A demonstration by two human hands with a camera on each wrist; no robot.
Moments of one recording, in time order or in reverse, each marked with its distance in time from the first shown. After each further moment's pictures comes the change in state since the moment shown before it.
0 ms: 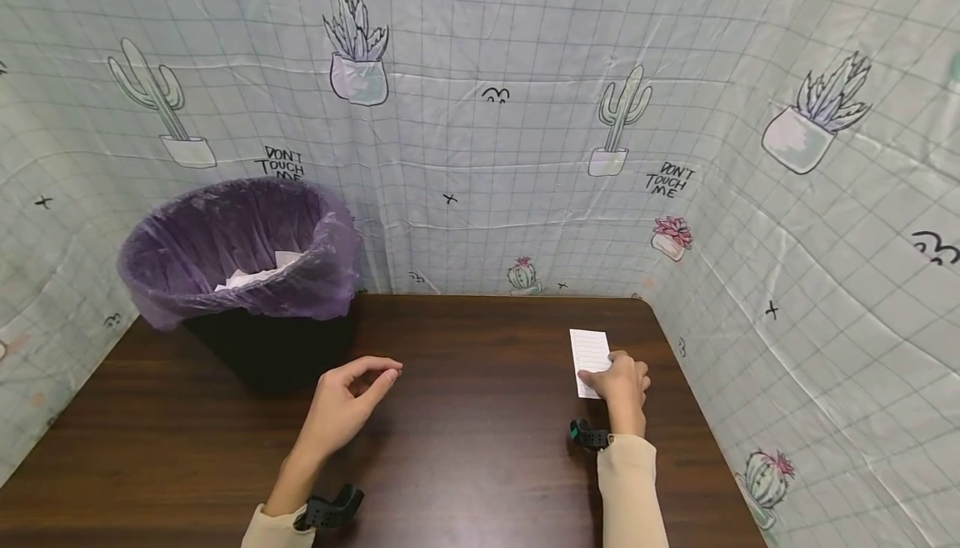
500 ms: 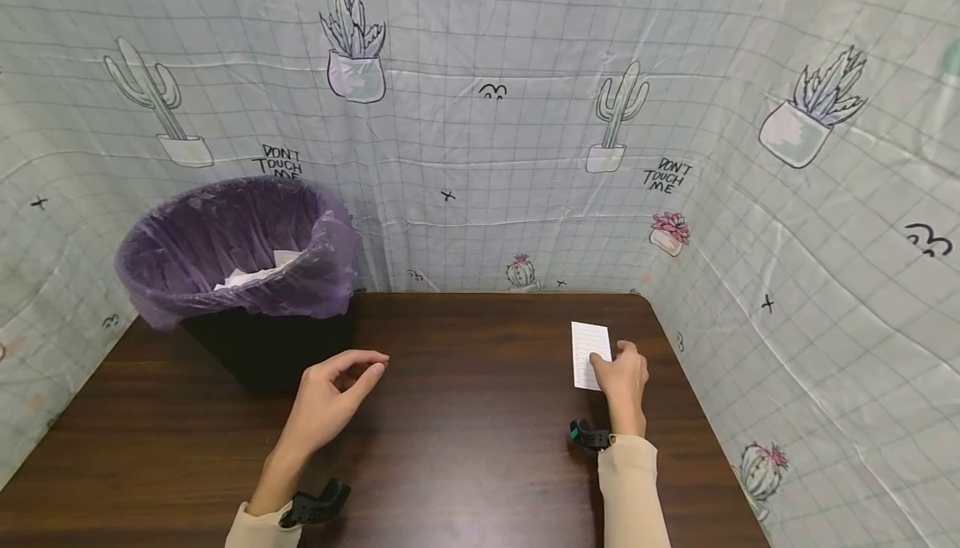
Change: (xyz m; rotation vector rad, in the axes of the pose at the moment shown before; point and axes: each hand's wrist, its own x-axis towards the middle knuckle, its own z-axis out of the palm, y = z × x) left_hand 0.002 0.003 -0.017 0.060 0.018 0.075; right_hand 0.002 0.002 0.006 0.138 0.213 -0.020
